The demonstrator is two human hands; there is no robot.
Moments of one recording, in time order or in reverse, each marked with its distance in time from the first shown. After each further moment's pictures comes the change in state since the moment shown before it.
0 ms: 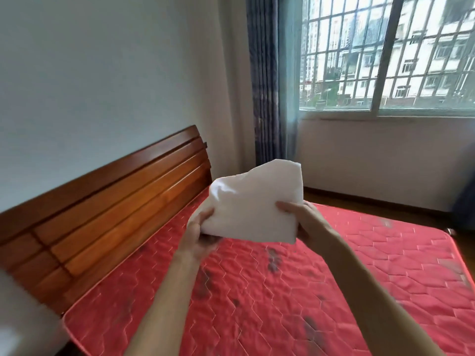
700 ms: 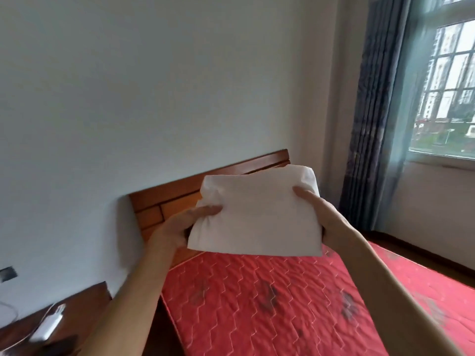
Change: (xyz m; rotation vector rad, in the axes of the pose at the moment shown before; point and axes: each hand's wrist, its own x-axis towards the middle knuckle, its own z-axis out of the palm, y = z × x) left_hand -0.224 0.172 -0.096 0.486 0.250 0.151; right_hand -0.049 -0.037 0.195 -0.123 -0.287 0.033
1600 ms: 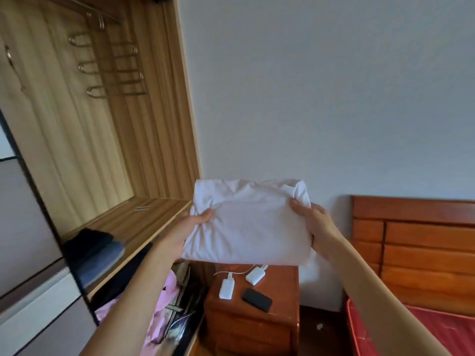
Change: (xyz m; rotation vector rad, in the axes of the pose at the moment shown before) left_hand -0.278 -0.024 -0.446 -0.212 1.115 0.237; right_hand 0.004 0.141 0.600 0.044 -0.879 0.099
